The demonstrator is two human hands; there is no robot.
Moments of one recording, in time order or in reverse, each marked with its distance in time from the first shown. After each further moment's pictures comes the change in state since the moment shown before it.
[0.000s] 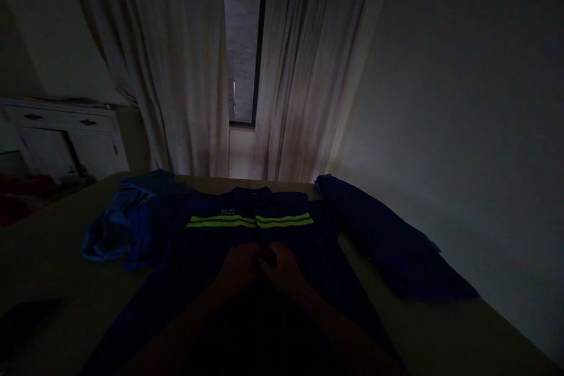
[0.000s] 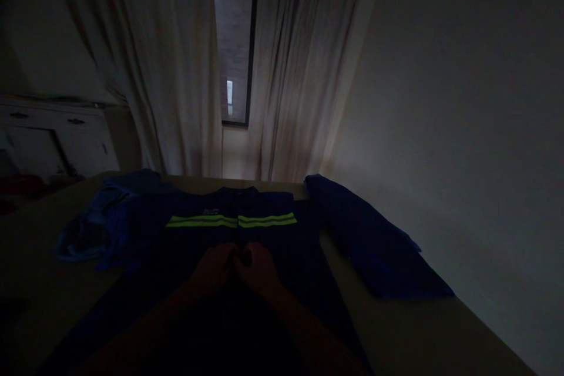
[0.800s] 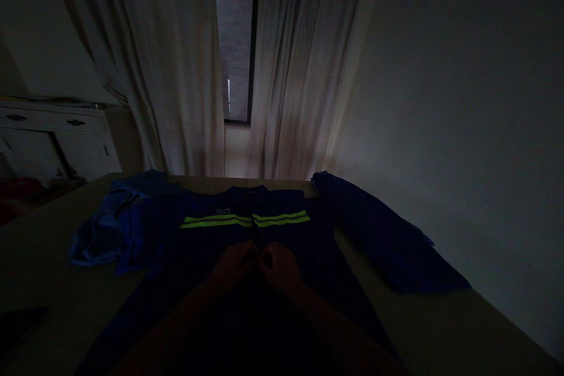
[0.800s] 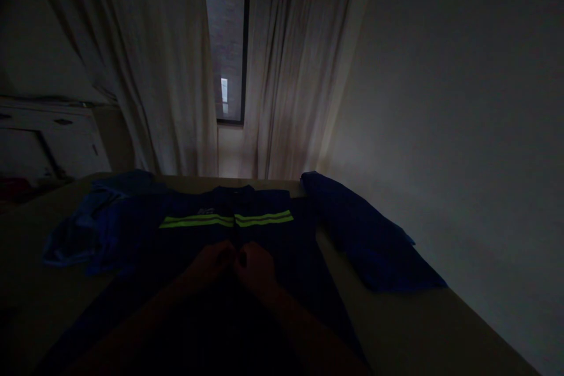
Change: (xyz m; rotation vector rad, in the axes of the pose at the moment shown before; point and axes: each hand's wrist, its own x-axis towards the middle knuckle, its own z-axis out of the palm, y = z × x) left_hand 0.000 -0.004 -0.013 -0.357 -0.039 0.136; right_hand -0.003 -0.006 -0.008 -0.176 -0.058 0.083
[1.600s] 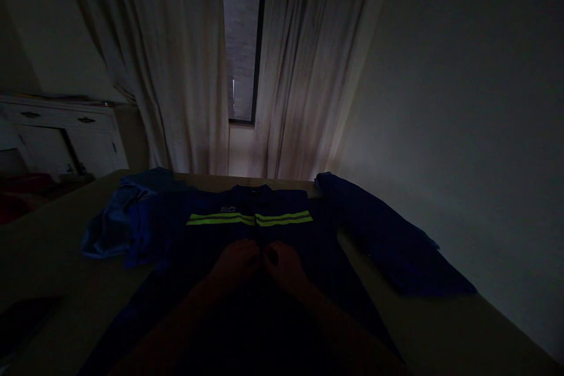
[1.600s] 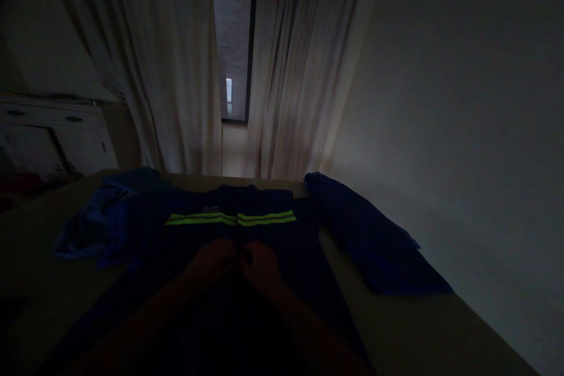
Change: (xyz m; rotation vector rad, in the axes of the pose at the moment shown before) left_hand -0.002 0.001 0.000 0.547 -0.028 0.121; right_hand 0.001 0.002 -0.003 0.067 -0.011 -0.050
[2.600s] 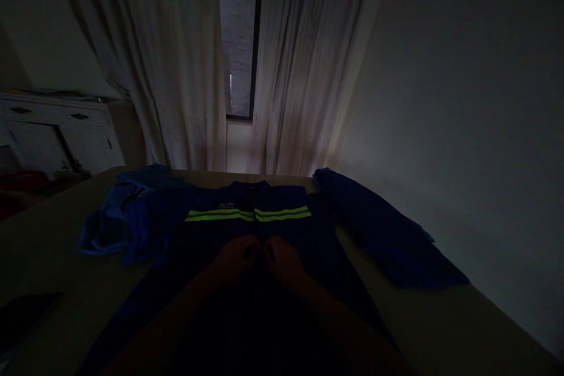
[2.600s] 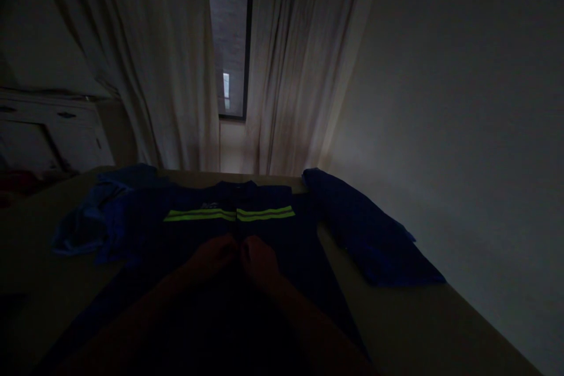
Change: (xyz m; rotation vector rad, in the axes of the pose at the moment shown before) left_hand -0.001 -0.005 -0.002 -0.365 -0.016 -0.084; right_hand -0.003 0.005 0.003 -0.065 -0.037 -0.044
